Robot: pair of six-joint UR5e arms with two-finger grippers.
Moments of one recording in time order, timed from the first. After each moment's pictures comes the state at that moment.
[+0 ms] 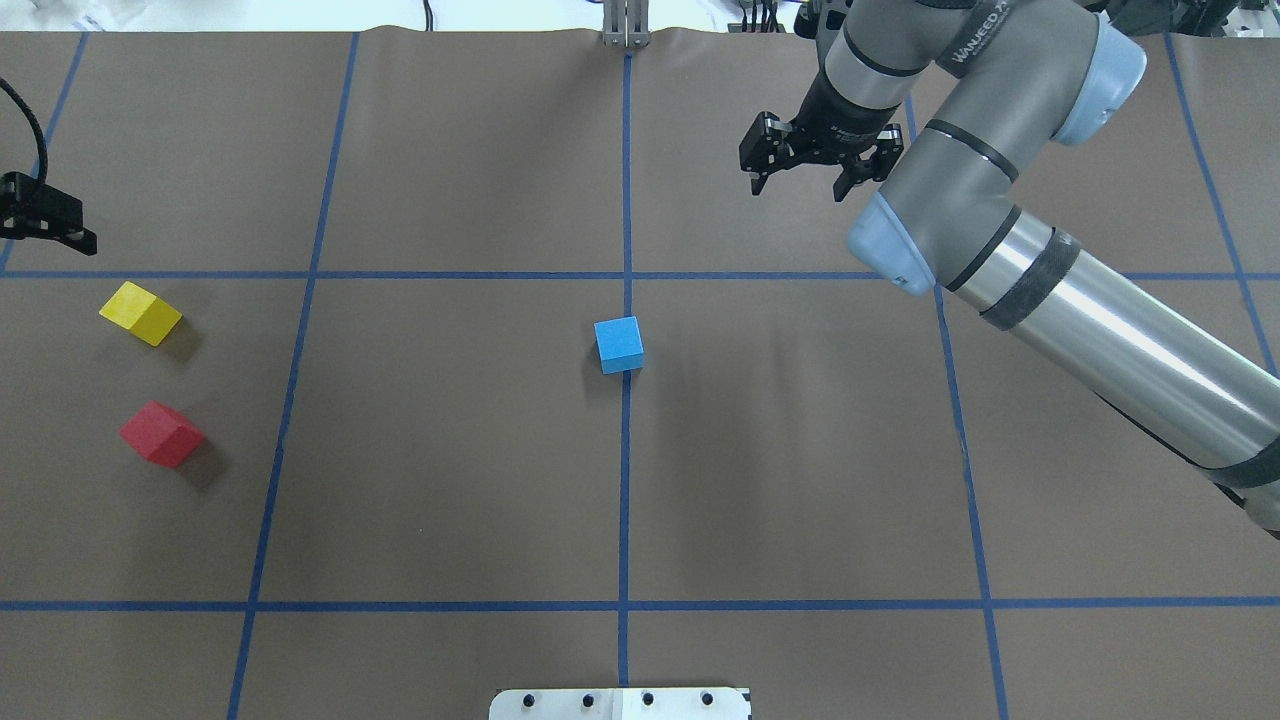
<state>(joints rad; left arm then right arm) -1.12 -1.59 -2.04 -1.69 -2.19 -0.95 0.91 -0.85 1.45 -1.50 2.23 0.90</state>
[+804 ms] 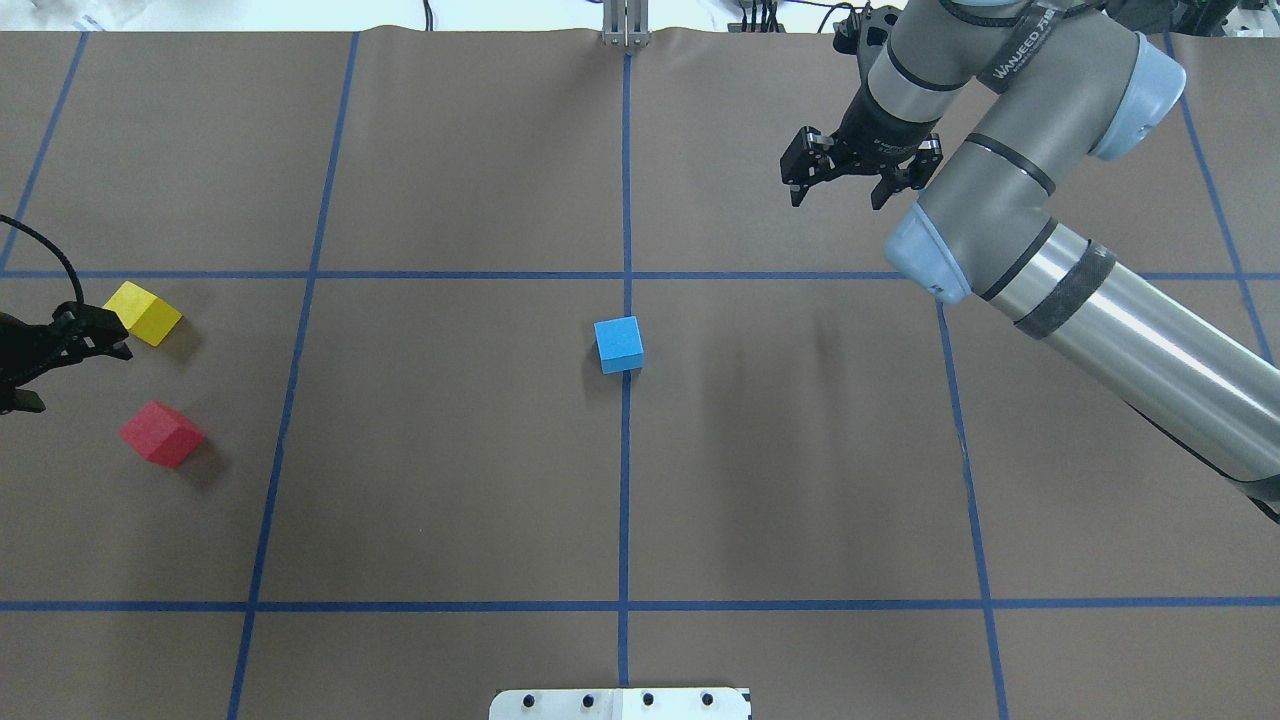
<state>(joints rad) -0.81 -1.40 -2.09 -1.89 -1.89 -1.59 0.92 -0.90 1.46 -1.49 2.22 0.87</state>
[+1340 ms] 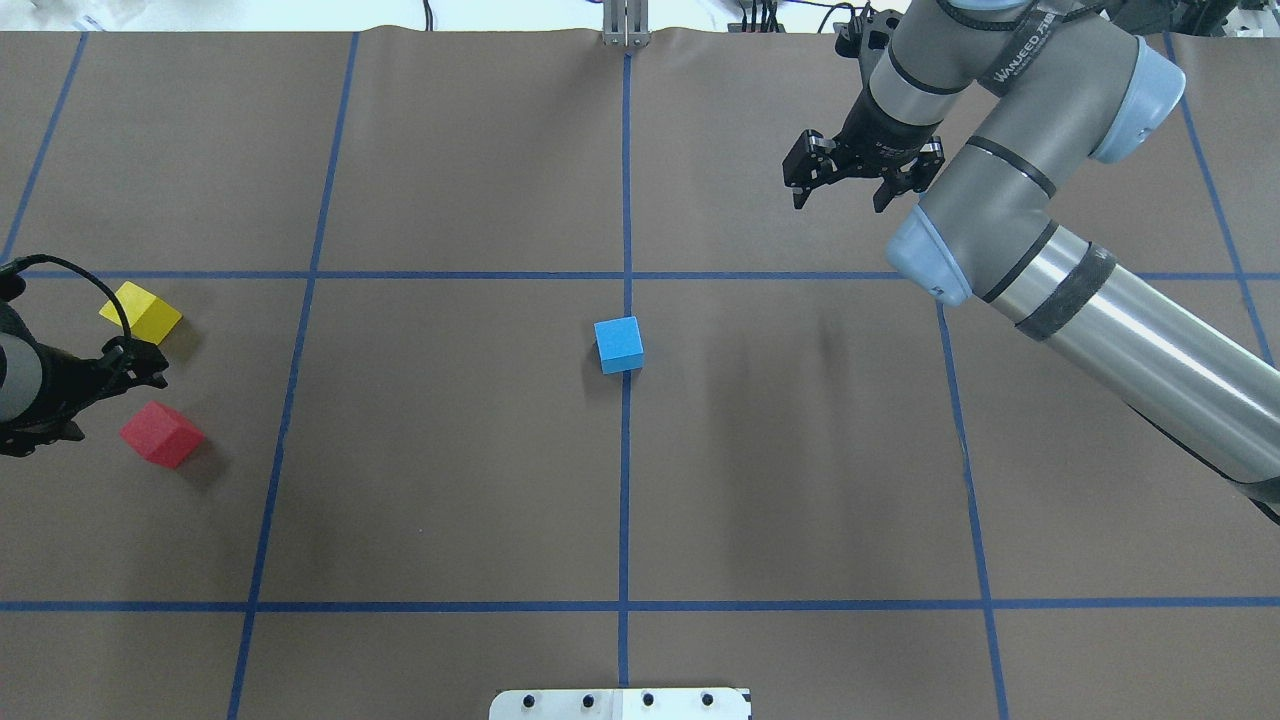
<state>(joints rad) -0.72 -1.44 -2.01 -1.89 -1.83 -1.66 0.92 -0.90 1.45 -1.49 2.22 0.87</state>
